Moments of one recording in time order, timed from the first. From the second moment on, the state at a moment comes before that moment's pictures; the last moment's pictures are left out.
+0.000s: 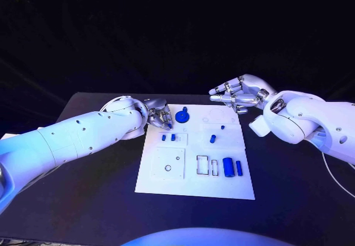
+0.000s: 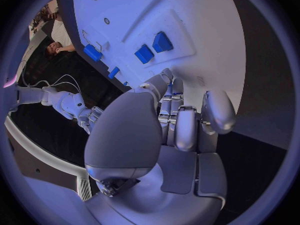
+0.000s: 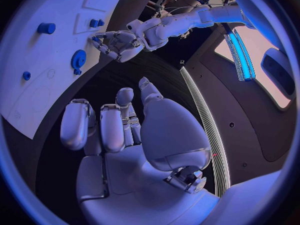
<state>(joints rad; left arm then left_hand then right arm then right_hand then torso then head) 1.21 -0.55 -0.01 1.15 -1.34 -0.06 -0.09 1.46 -0.14 0.38 0.04 0.08 1.18 0.10 0.11 0.15 1.28 0.03 0.16 0.10 1.47 -0.03 1.37 1.19 0.11 1.45 0.07 1.10 1.31 1.28 -0.92 -0.02 1.58 -0.66 -0.25 0.13 1.28 0.02 -0.01 0.07 0.22 0.97 0.15 0.08 0.07 1.17 0.07 0.87 0.96 1.46 -0.01 1.31 1.23 0.07 1.34 0.10 1.34 1.17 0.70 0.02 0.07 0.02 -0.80</state>
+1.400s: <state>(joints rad) 1.21 -0.54 -0.01 1.15 -1.35 -0.04 -0.09 1.44 -0.14 0.38 0.04 0.08 1.19 0.10 0.11 0.15 1.29 0.03 0.16 0.10 1.47 -0.03 1.37 1.18 0.11 1.45 0.07 1.10 1.31 1.28 -0.92 -0.02 1.58 -0.66 -0.25 0.13 1.28 0.02 -0.01 0.07 0.22 0.97 0.15 0.08 0.07 1.17 0.07 0.87 0.96 1.46 -0.01 1.31 1.23 0.07 1.34 0.10 1.34 1.17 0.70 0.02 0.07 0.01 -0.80</state>
